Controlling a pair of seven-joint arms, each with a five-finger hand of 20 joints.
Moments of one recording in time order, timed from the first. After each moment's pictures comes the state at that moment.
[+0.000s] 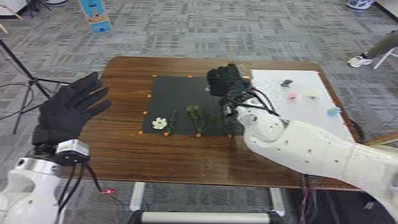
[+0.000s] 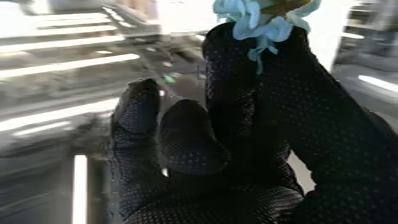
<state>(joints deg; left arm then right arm) 124.4 -54.5 -104.5 -124.1 37.5 1.6 9.8 -32.7 -58.1 -0.1 -75.5 -120.5 38.9 20.6</state>
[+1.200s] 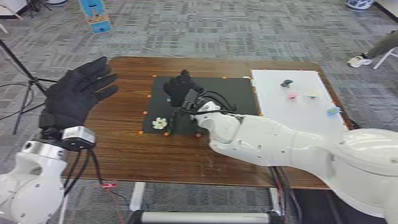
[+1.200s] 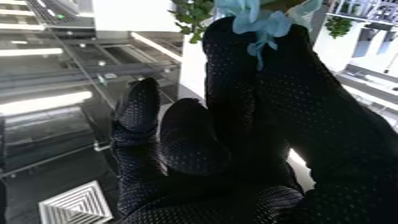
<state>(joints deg) 116.9 -51.2 -100.3 -121.8 37.5 0.4 11.1 -27.2 -76.5 -13.2 -60.6 -120.0 40.0 19.7</state>
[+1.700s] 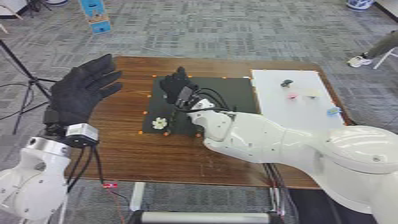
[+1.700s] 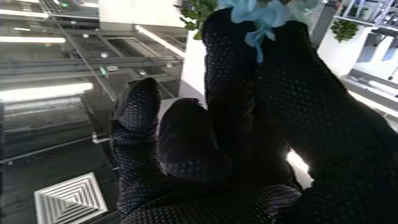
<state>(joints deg) 114.6 -50.7 -98.6 -120.8 37.4 -0.5 11.0 -26.6 -80.3 -14.1 -56.1 -121.3 39.4 22.1</state>
